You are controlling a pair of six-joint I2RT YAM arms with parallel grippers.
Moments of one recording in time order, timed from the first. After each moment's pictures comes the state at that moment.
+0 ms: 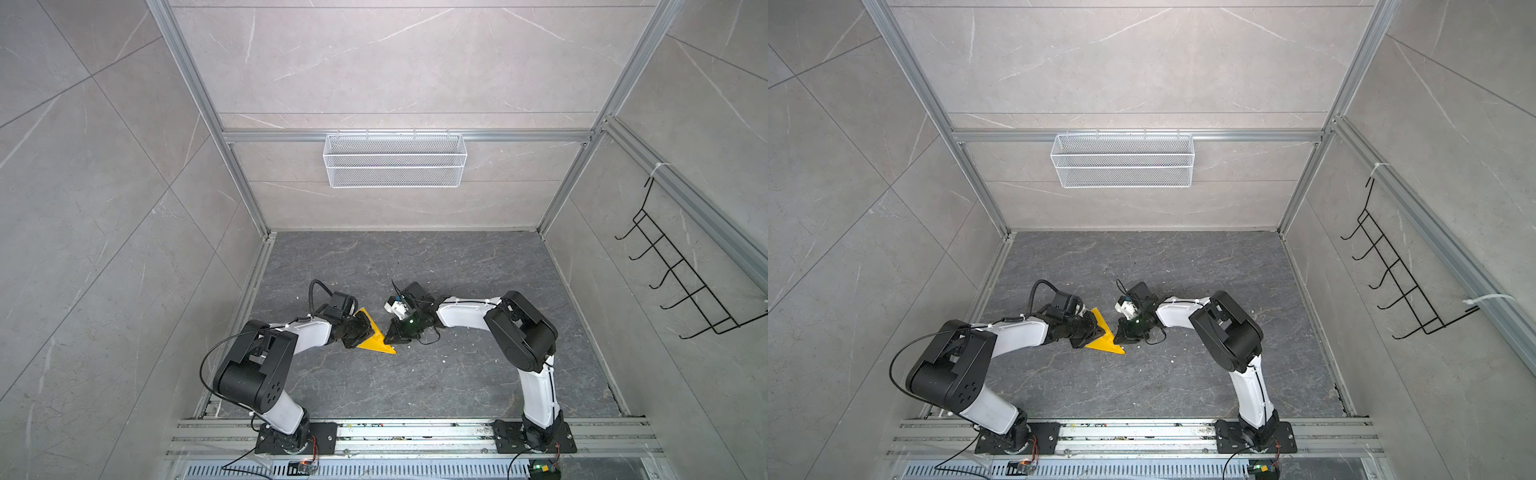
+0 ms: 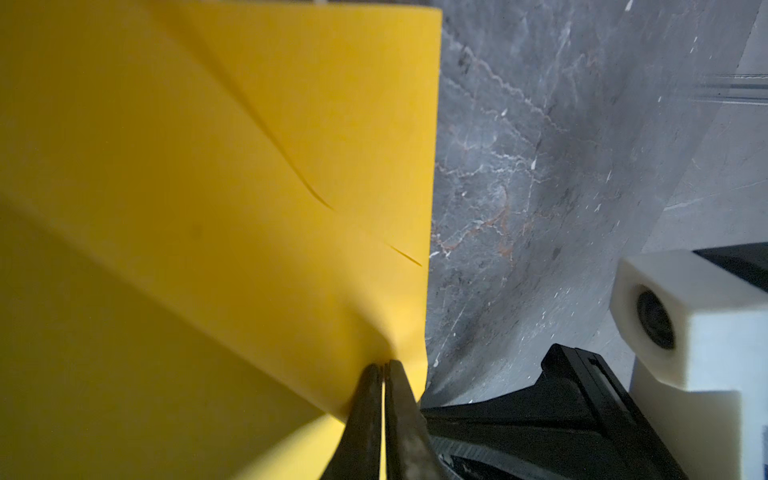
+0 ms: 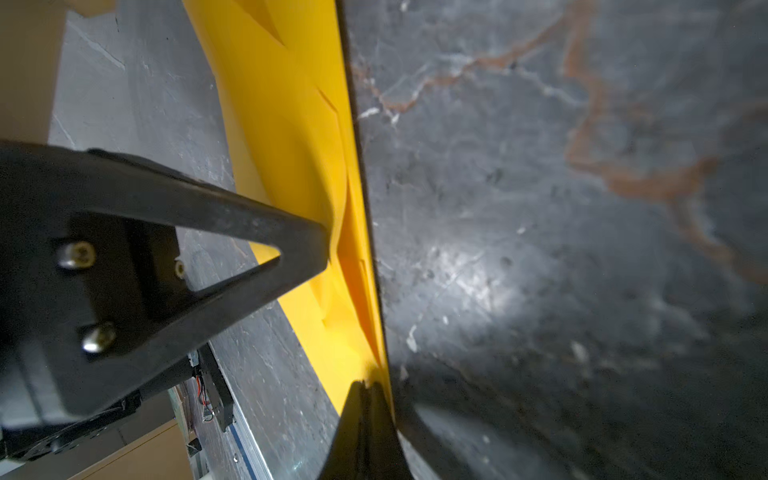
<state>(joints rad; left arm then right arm) -0.39 1.59 0.66 -0.10 0.41 -0.96 0.73 2.06 1.22 -0.24 -0.66 0.53</state>
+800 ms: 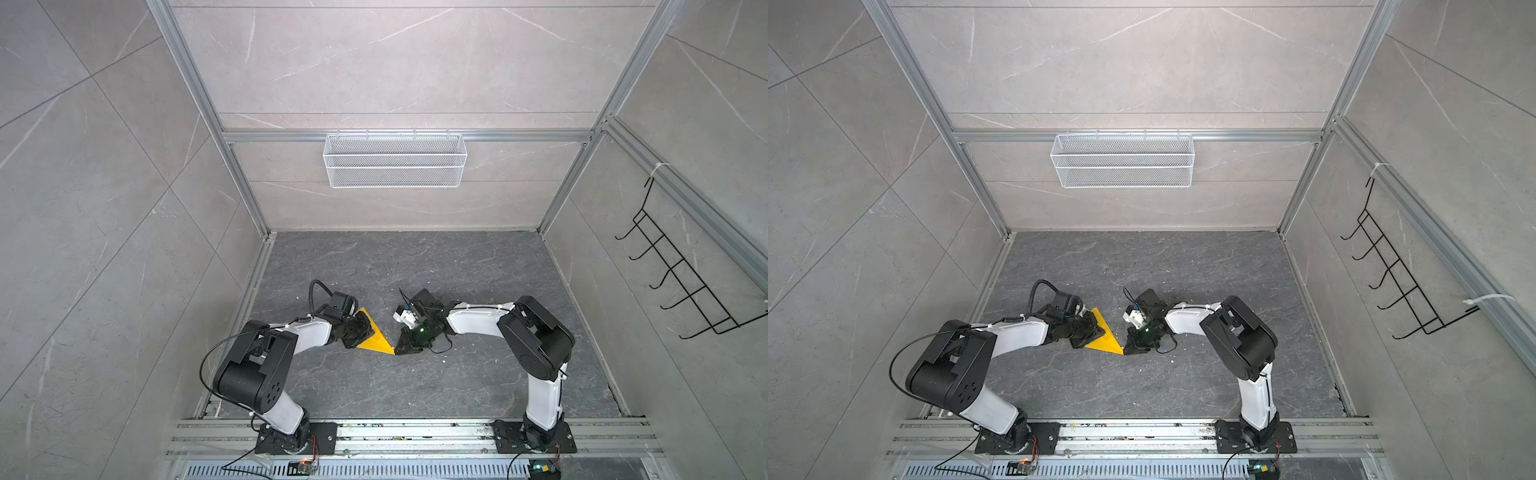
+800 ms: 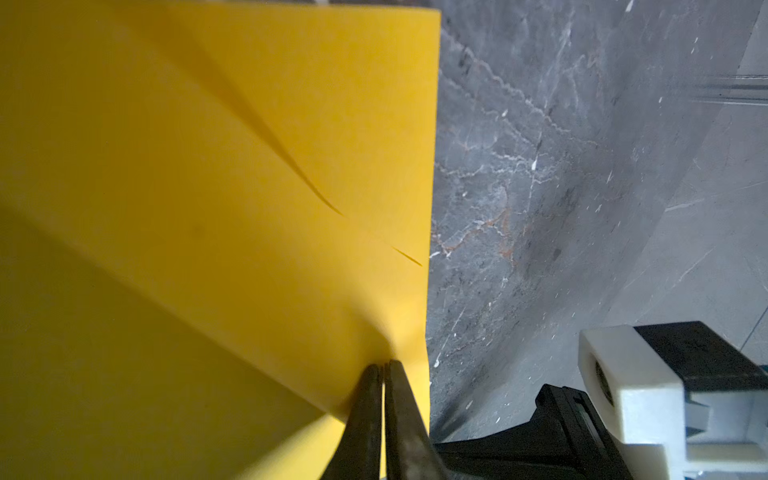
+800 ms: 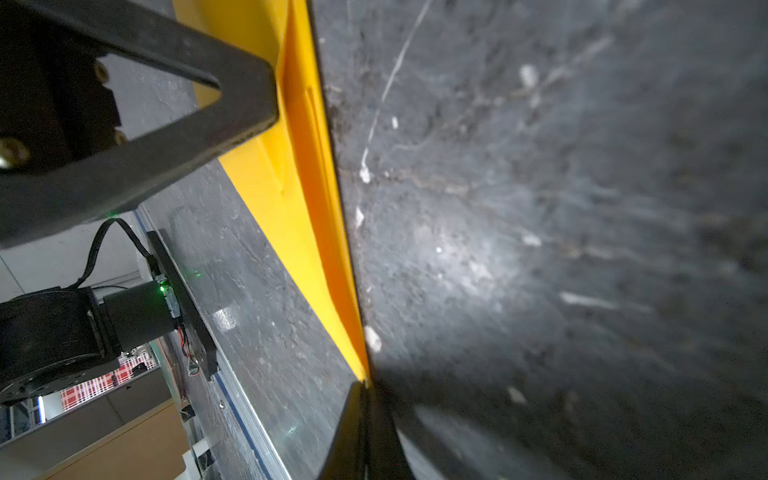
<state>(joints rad) -0.39 1.59 0.66 -0.10 0.41 -0.96 0.73 1.94 1.07 -0.30 -0.66 0.47</state>
